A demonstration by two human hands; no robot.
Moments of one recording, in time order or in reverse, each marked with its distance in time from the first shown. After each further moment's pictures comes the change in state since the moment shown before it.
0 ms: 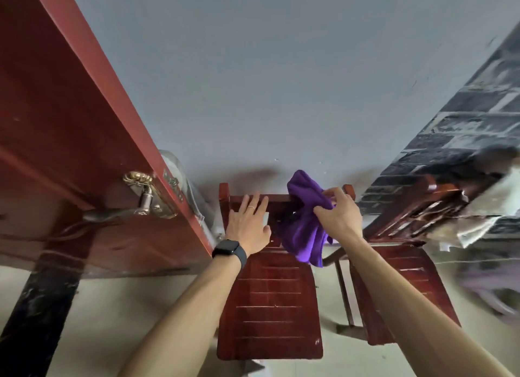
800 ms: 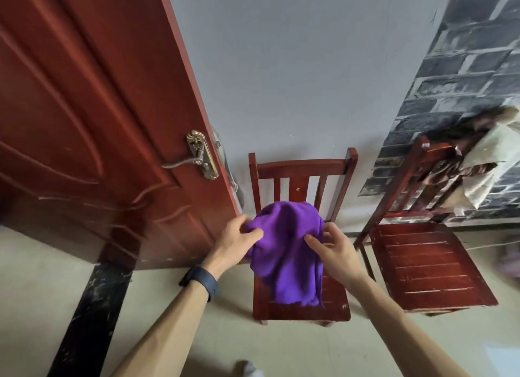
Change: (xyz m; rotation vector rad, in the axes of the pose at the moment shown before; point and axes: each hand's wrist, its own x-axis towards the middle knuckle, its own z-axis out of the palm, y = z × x) left_hand -0.245 -0.013 -0.040 -0.840 0.116 -0.174; right_hand -0.255 0.049 0.010 0.534 -0.273 -0.077
